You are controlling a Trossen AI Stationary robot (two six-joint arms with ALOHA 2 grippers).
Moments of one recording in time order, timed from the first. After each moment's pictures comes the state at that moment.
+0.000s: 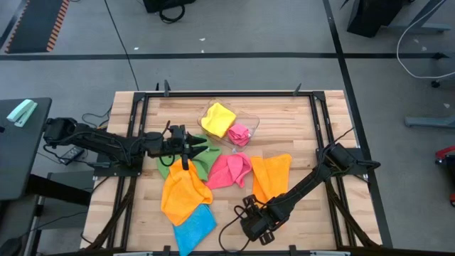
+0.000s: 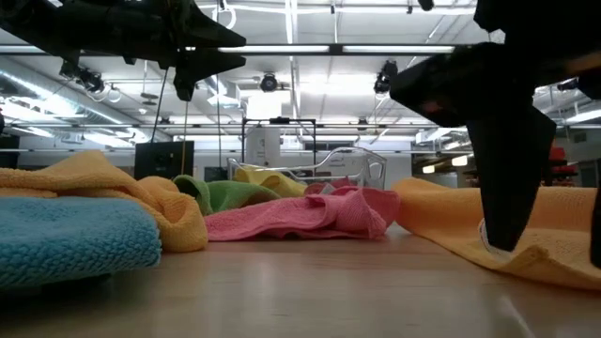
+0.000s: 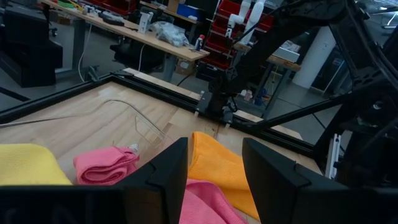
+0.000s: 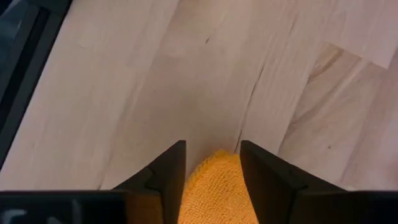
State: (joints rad) left arm -0.07 1.07 0.39 0.66 -0.25 -0.34; right arm 0.64 2.08 1.44 -0.61 0.14 0.23
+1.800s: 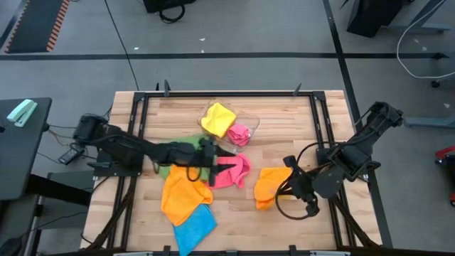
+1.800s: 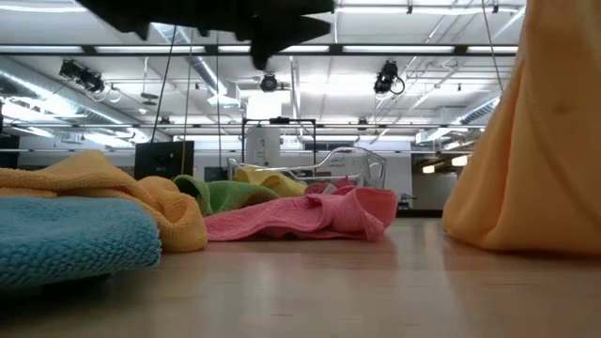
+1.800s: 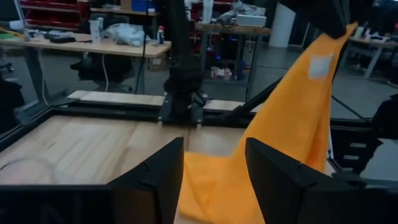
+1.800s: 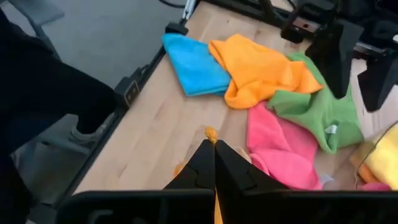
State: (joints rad) left arm -0.18 1.54 0.79 0.70 -0.22 -0.09; right arm 0.72 1.26 1.31 -0.80 0.34 0.15
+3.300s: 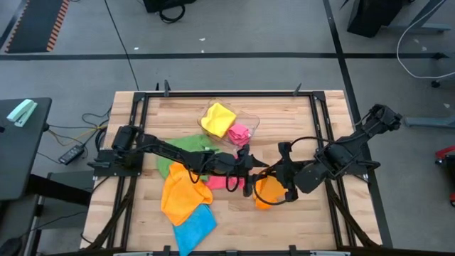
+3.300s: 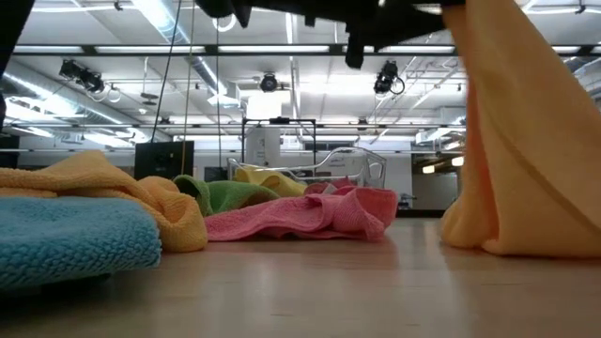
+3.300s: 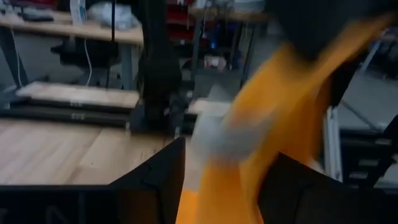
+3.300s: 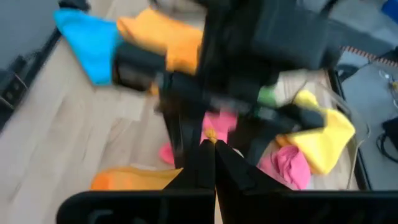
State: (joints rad) left arm -0.20 1.97 1.32 0.53 -0.22 -0.15; right arm 0.61 1.32 1.31 -0.83 0.56 0.15
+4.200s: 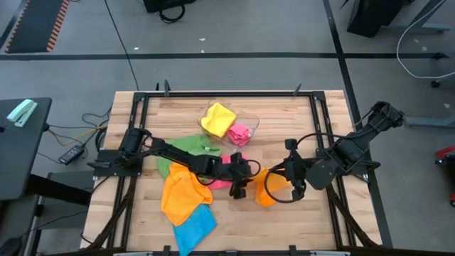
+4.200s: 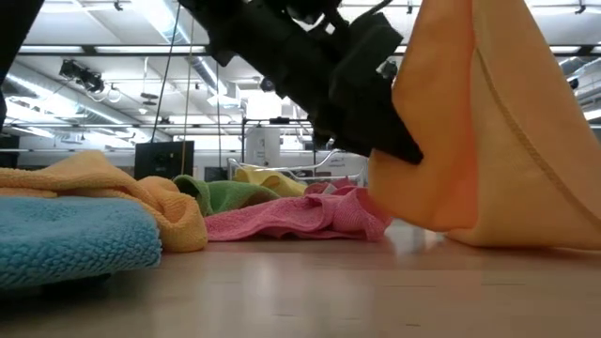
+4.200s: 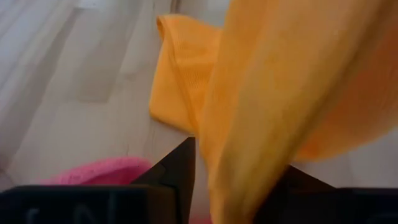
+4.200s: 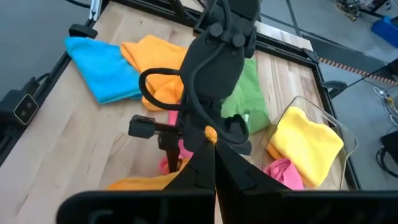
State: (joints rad) left arm -0.21 2.05 1.32 0.09 -0.21 -0.20; right arm 0.64 1.25 1.31 -0.82 0.60 0.14
